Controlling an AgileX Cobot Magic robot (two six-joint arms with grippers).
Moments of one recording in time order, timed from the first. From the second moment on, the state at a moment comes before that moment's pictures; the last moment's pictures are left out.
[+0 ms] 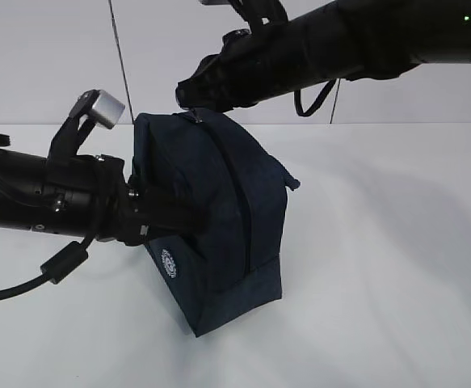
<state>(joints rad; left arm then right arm) -0.41 1.62 -0.75 -1.70 0.79 1.71 0.47 1.89 -1.48 1.12 0.50 -1.15</state>
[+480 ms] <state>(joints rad) -0.41 1.62 -0.69 -1.71 0.80 1.71 0.47 2.04 -1.64 1.12 0.52 -1.15</state>
